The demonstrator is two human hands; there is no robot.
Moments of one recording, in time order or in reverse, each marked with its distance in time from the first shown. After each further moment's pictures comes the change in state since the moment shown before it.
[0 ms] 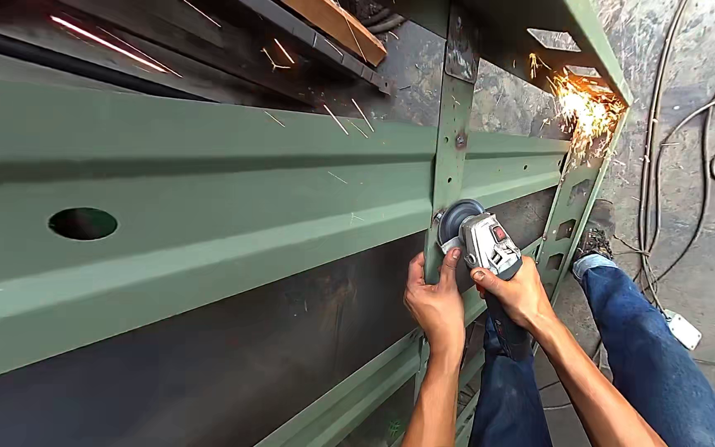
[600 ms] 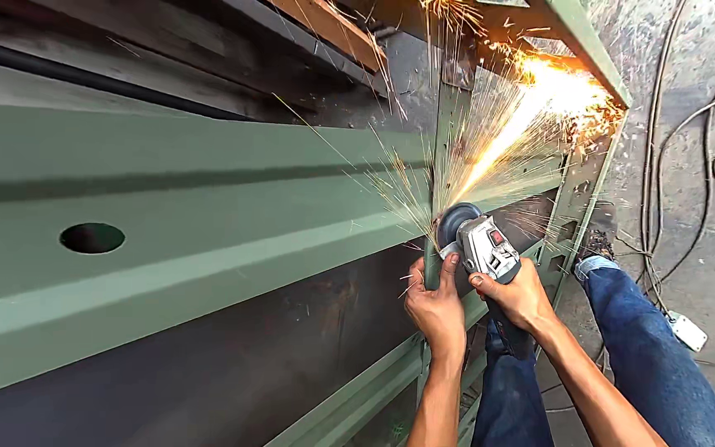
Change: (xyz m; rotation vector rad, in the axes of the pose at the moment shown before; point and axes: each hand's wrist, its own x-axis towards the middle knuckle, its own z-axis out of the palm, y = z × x) left_hand 0.001 -0.003 0.002 -0.018 0.032 0.009; right_hand 0.003 -0.001 -0.001 -0.023 -0.015 -0.001
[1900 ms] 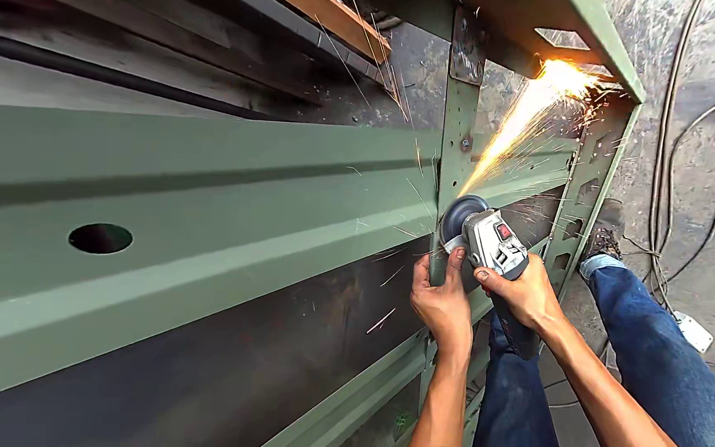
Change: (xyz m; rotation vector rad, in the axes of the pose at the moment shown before) left_hand 0.001 0.006 0.003 -0.038 0.017 -0.030; right_hand 0.001 -0.013 -0.004 -0.056 0.030 0.009
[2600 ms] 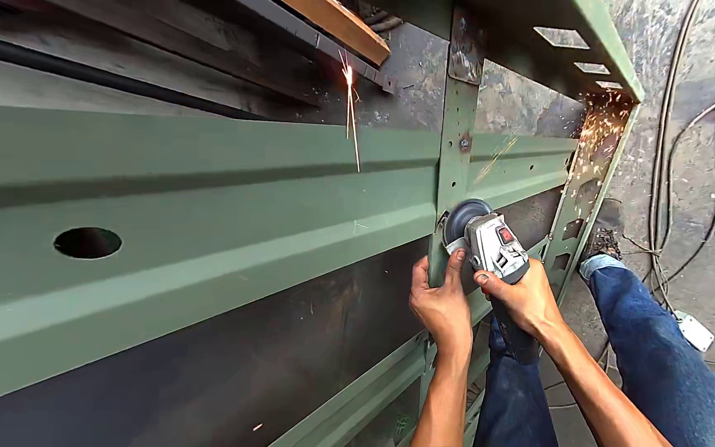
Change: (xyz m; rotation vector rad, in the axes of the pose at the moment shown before) left_hand 0.000 -0.001 0.002 -0.016 0.013 0.004; right_hand -0.004 0.006 0.004 0.005 0.027 0.022
